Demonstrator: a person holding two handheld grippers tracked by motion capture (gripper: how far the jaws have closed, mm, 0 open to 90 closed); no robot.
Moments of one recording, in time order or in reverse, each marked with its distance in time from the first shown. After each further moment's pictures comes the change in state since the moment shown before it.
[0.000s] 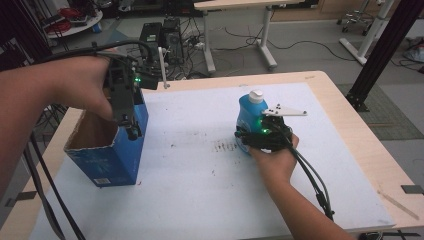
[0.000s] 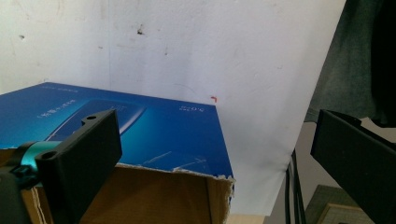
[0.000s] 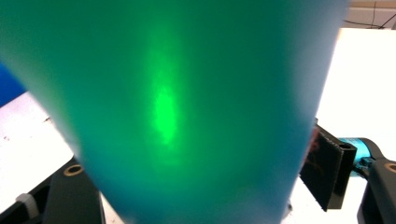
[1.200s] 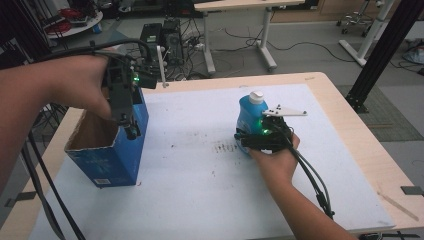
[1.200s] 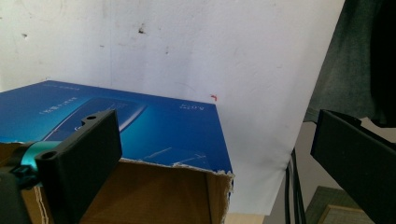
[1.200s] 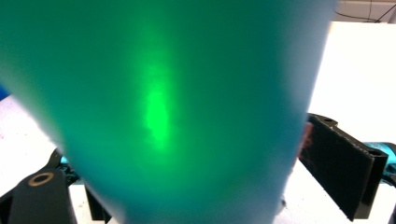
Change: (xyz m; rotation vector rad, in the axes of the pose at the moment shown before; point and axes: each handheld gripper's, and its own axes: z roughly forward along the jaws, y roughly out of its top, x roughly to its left) left arm 0.000 -0.003 -0.003 -0.006 0.003 -0.001; right arm -0.001 0.001 0.000 0.020 -0.011 0.008
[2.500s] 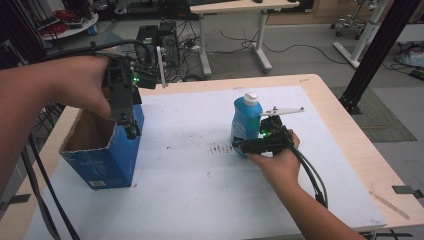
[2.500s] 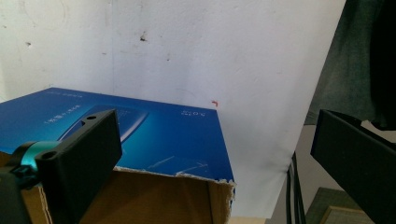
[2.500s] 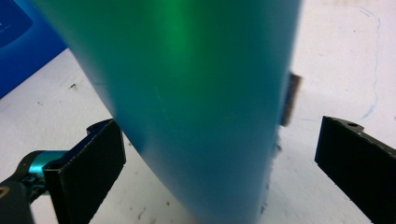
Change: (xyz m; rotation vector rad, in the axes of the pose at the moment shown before) left arm 0.001 0.008 -0.001 -0.005 -0.001 0.006; right arm -0.005 0.004 -0.013 0.129 0.089 0.024
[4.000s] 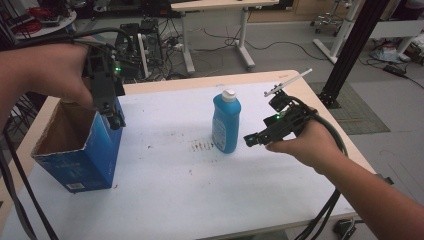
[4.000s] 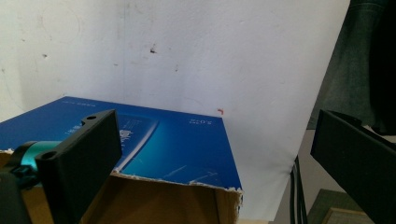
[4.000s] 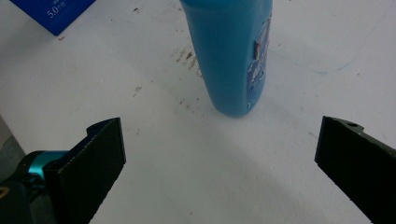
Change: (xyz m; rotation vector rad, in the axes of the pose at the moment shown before) left arm 0.008 0.015 -0.010 -0.001 0.006 0.004; right arm -0.017 0.052 -0.093 0.337 0.172 -0.130
